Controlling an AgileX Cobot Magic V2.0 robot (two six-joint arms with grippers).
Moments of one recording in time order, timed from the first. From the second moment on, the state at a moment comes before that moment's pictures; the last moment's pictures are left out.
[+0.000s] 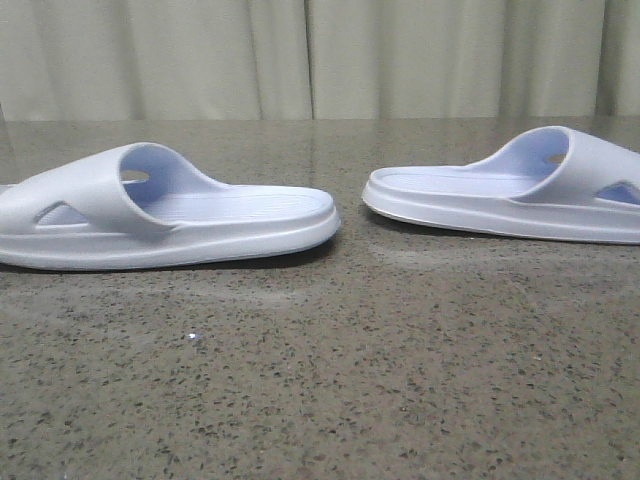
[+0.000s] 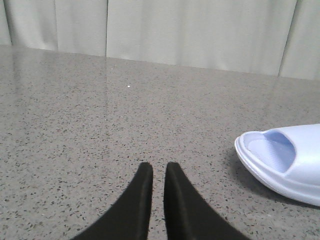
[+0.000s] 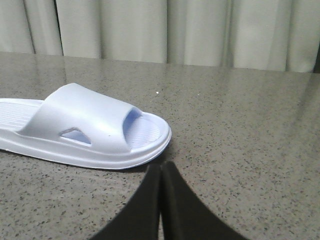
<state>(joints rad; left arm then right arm) -0.02 0.00 0.00 -0.11 0.16 0.01 0.04 0.04 0.01 0.17 0.08 -0.26</state>
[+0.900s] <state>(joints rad) -0.02 0.00 0.00 -0.12 0.16 0.00 0.04 0.04 0.01 0.17 0.08 -0.26</state>
